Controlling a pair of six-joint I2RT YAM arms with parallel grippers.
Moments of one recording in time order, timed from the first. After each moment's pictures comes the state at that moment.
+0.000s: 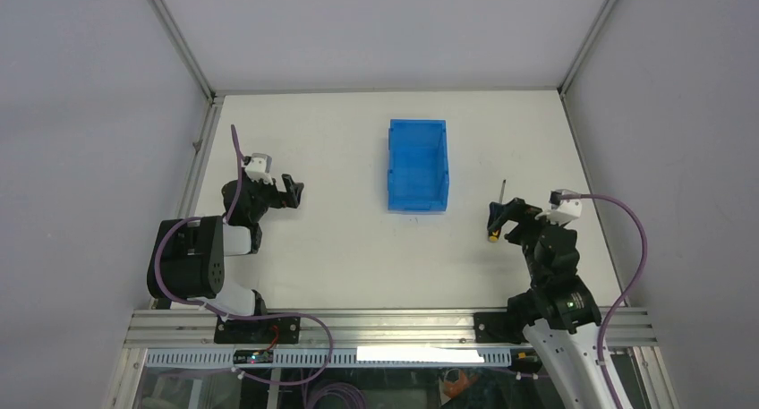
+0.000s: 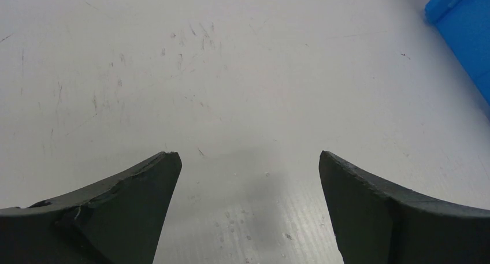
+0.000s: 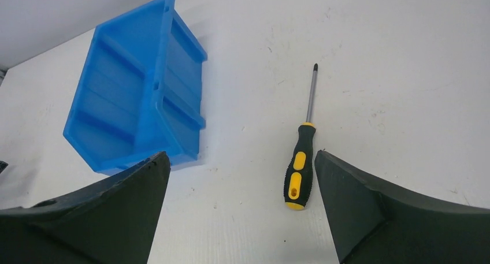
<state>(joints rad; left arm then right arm) 0.08 1.52 0.32 0.92 0.32 -0.05 0.29 0.20 0.41 -0.46 0.26 0.42</state>
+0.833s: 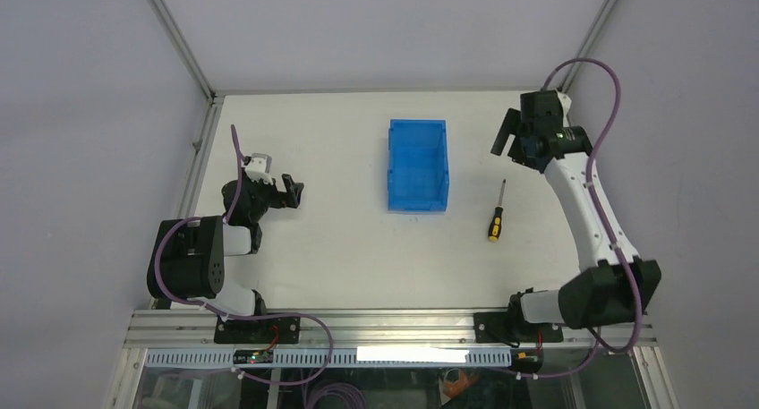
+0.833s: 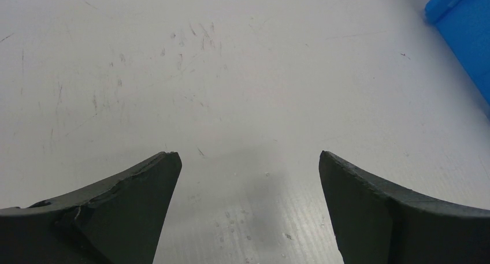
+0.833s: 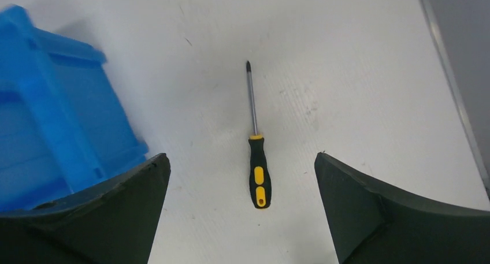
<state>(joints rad) 0.08 1.52 0.32 0.92 0.32 -0.05 0.16 1.28 1.39 -0.91 0.37 0.42</state>
